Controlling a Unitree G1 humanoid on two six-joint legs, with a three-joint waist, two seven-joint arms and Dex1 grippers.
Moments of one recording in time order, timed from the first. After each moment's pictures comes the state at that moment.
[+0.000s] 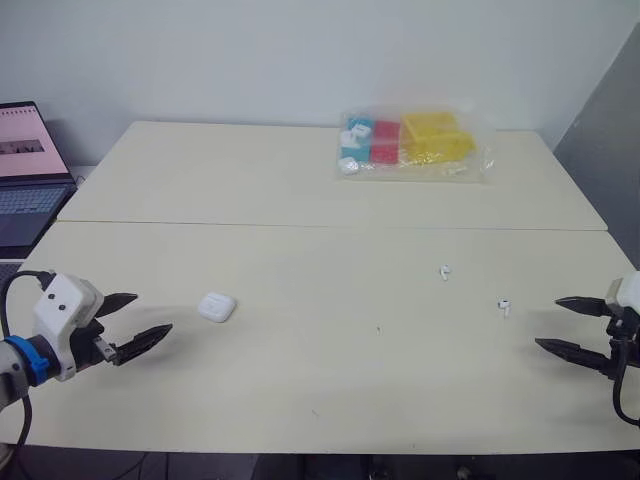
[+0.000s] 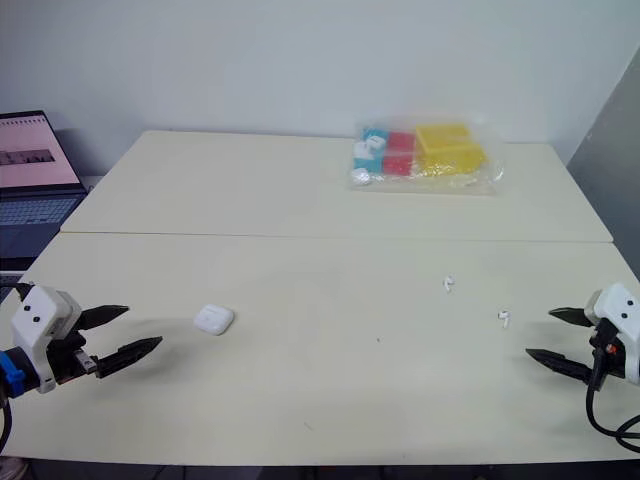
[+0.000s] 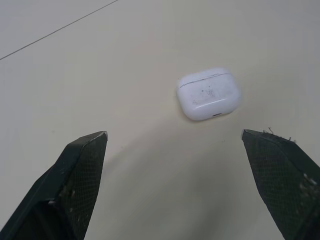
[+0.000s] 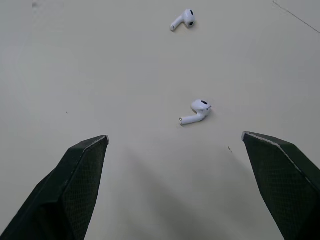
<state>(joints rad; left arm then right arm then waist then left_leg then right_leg) 0.24 0.90 0.58 -0.14 -0.44 0.41 -1.03 0.22 -1.02 -0.49 -0.11 0.42 0.38 1.17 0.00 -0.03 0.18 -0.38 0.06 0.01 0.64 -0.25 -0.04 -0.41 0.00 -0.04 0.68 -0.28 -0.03</state>
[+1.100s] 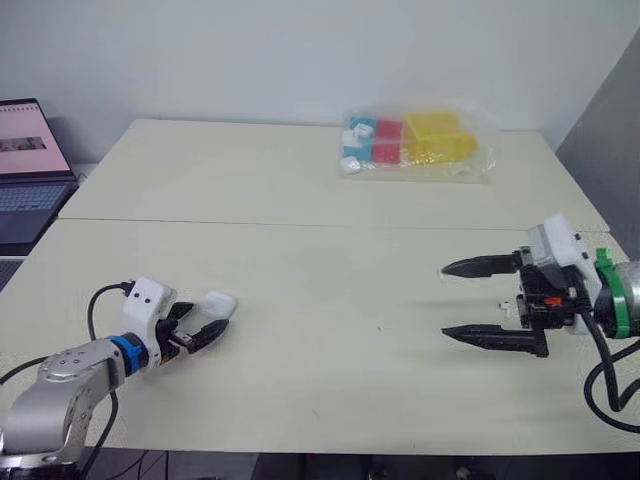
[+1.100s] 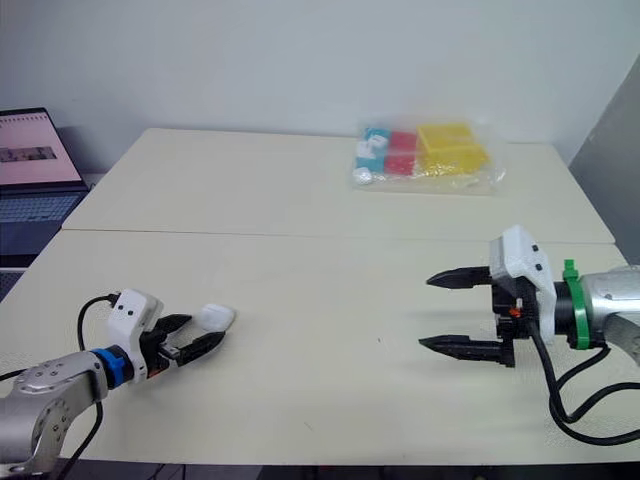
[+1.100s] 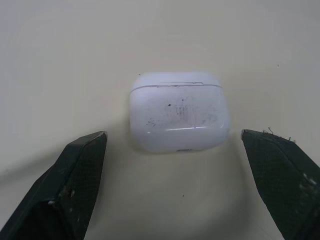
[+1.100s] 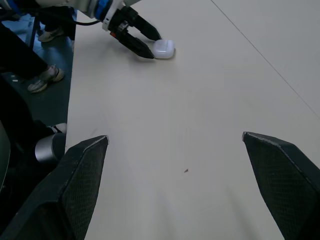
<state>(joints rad) 0.06 0.73 0.30 -0.19 -0.44 0.66 -0.71 -0.24 -1.07 -0.21 -0.59 0.86 0.75 1.08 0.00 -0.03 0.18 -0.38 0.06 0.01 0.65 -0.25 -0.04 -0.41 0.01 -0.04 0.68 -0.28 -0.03</state>
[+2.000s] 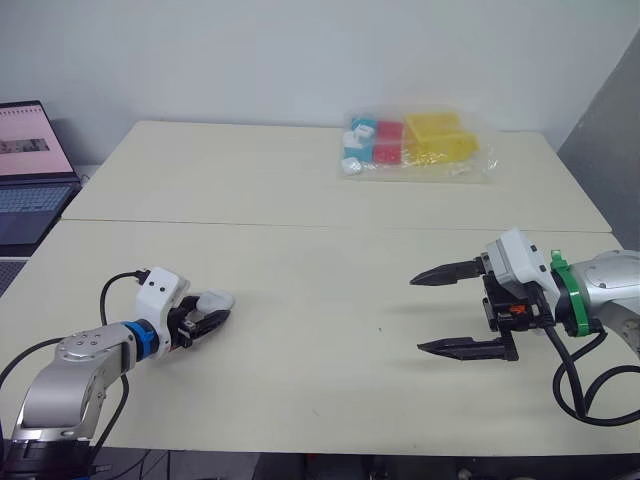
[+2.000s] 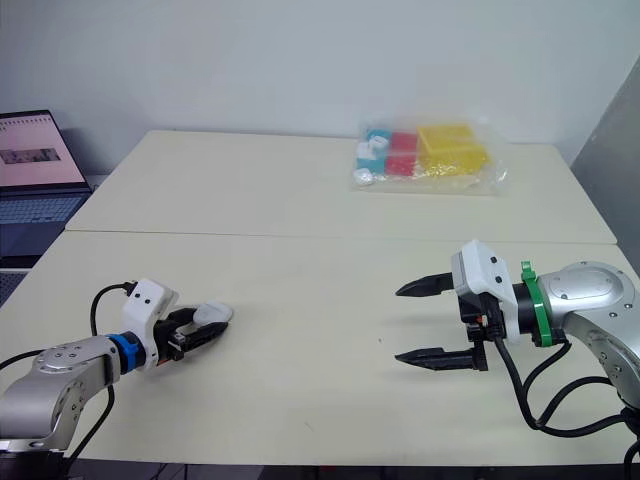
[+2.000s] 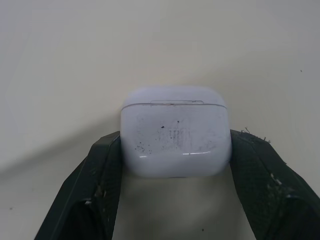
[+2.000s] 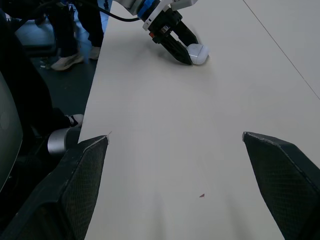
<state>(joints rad) -0.02 0.76 0.22 -0.13 -0.37 0.66 -0.73 -0.33 -1.00 -0.05 -0.58 0.77 0.68 1.13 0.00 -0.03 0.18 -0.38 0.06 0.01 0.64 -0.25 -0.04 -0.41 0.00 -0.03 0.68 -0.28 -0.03</state>
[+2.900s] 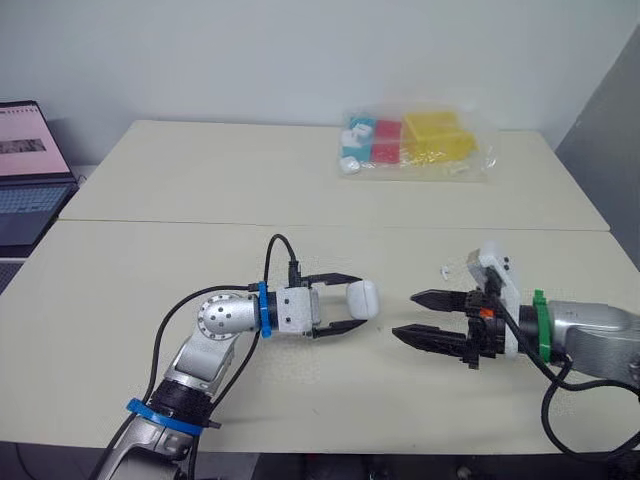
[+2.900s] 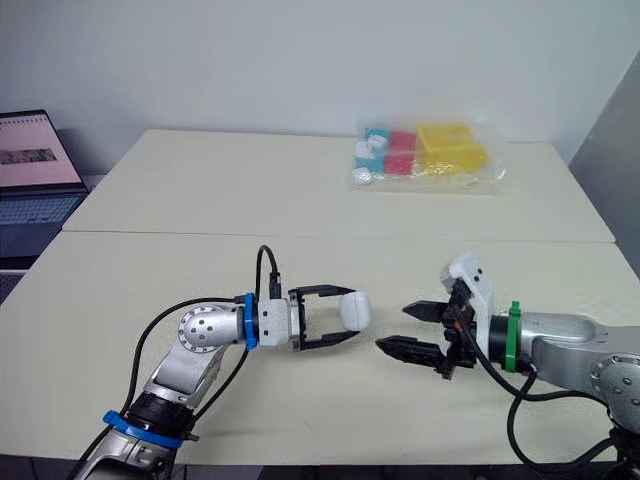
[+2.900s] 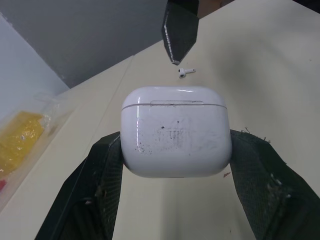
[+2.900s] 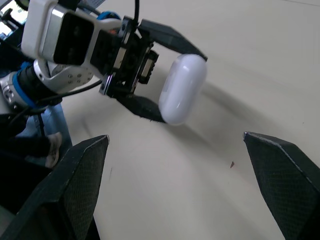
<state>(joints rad) -0.34 0.46 -0.24 0.07 -0.14 -0.44 -1.06 -0.26 -0.85 -0.14 -0.62 1.40 1.15 0.27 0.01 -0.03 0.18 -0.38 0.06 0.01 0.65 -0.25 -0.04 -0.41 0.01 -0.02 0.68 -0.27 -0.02</state>
